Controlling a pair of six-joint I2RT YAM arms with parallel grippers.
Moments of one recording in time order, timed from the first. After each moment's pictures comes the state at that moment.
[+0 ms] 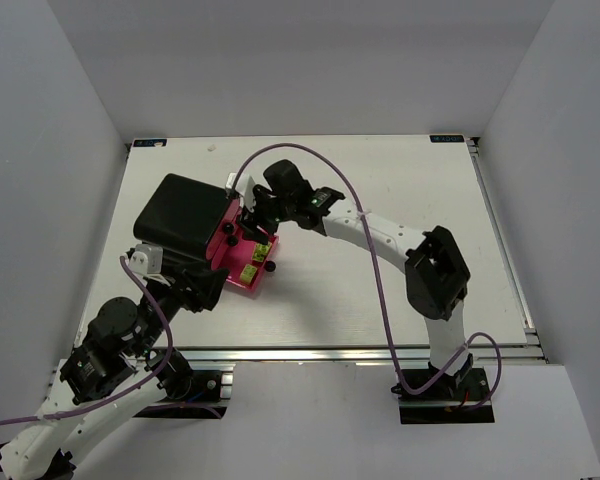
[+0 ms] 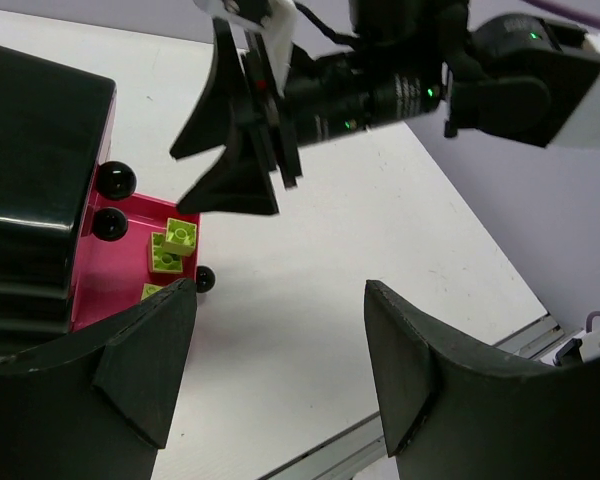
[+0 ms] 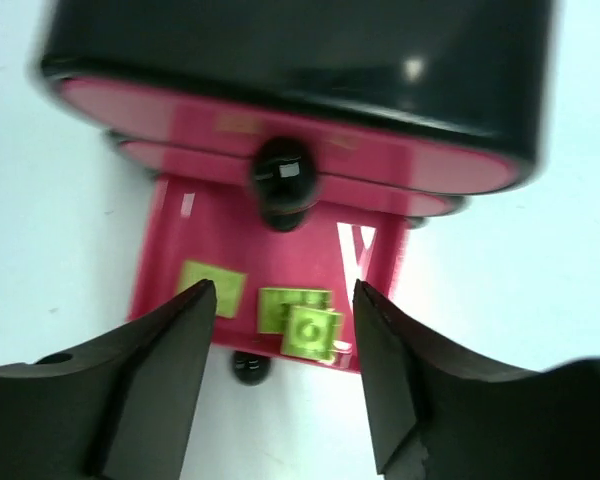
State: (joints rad) left arm -0.82 0.21 0.68 -0.49 -0.33 -0.44; right arm 0.89 1.95 1.66 -0.30 -0.42 -0.37
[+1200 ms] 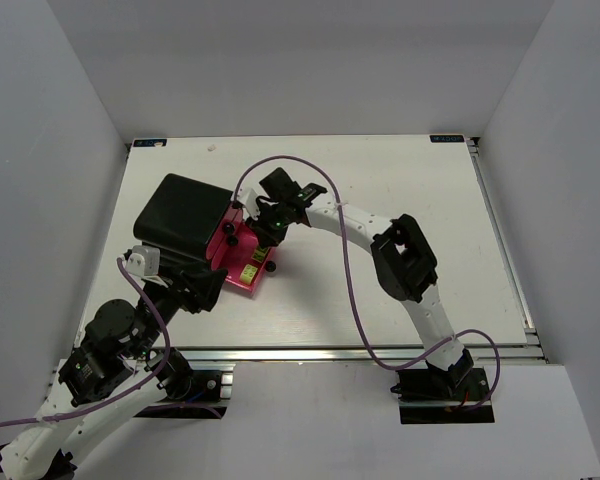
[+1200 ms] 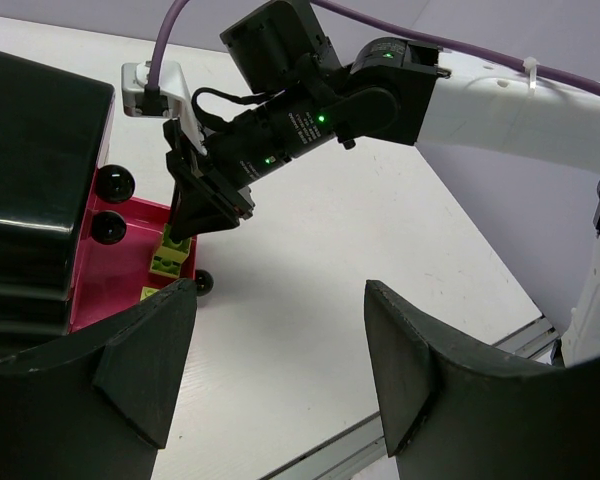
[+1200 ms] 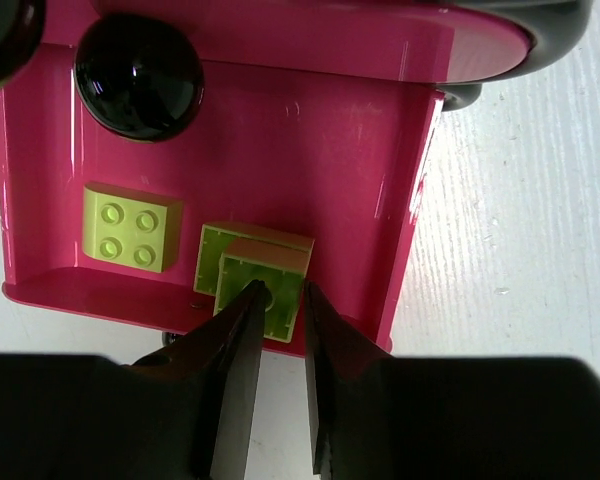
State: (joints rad) left arm -0.82 0.19 0.68 -0.49 -0.32 -0.43; right arm 0.83 2.24 1.90 -0.59 -0.40 -0.40
